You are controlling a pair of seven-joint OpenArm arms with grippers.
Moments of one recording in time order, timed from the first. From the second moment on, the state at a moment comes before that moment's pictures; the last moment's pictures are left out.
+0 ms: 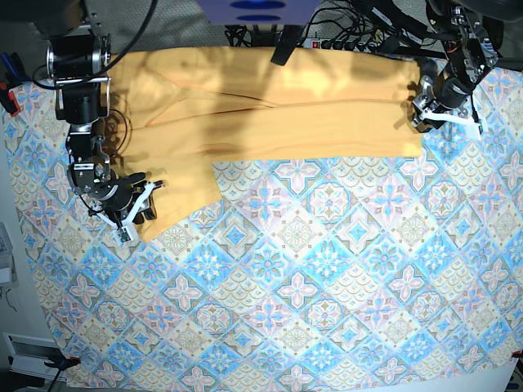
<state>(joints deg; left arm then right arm) 26.1 -8.7 -32.4 97.4 -44.1 0.6 48.1 15.8 18.1 -1.6 43.3 2.0 31.6 -12.2</state>
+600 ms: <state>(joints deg) 25.3 -8.7 -32.4 97.4 -44.1 0.6 48.3 4.1 20.4 4.2 69.4 1.7 38.2 -25.6</state>
